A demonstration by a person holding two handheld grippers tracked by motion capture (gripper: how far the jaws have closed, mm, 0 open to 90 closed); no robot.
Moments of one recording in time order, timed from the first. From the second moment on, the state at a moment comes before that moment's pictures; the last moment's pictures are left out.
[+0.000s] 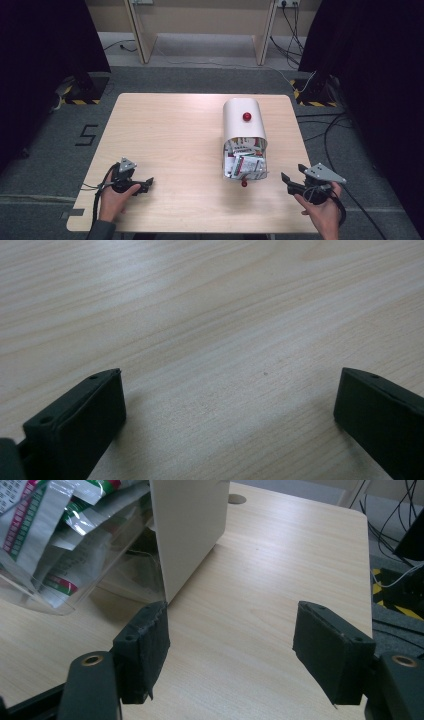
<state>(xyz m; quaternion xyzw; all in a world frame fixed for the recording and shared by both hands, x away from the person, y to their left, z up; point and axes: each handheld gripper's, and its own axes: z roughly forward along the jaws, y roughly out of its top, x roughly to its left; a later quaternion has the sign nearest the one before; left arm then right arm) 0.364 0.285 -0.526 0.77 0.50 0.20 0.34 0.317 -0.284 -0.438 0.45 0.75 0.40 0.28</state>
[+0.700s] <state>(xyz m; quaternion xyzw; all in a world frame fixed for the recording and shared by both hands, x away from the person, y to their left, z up) 0.364 0.285 -0.526 0.77 0.50 0.20 0.34 0.307 -0.276 -0.421 0.43 0.75 0.41 0.29</state>
